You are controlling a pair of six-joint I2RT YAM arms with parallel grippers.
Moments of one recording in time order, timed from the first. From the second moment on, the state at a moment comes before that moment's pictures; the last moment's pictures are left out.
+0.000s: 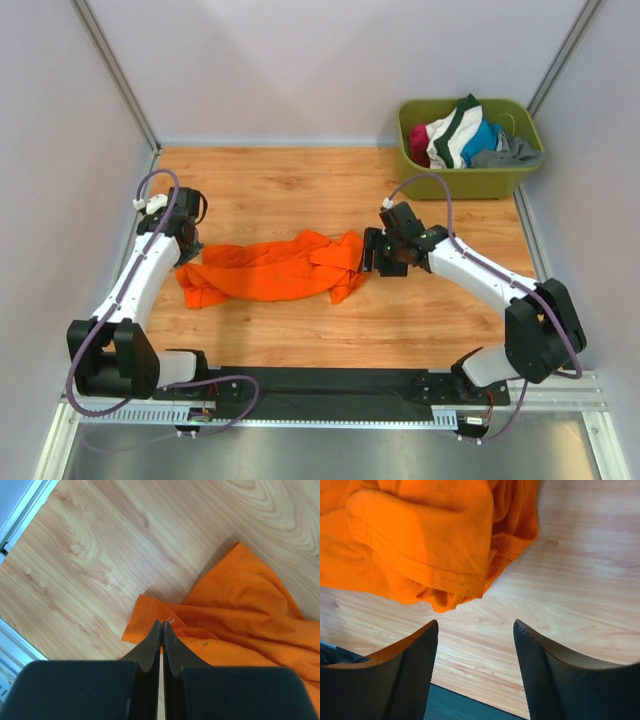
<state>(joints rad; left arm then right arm) -0.05 1.28 1.03 -0.90 -0.50 -0.70 0.54 1.44 1.01 -0.58 -0.08 0.59</state>
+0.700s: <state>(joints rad) -0.05 1.20 1.05 -0.91 -0.49 -0.68 0.53 1.47 0.85 -0.30 -0.09 0.82</state>
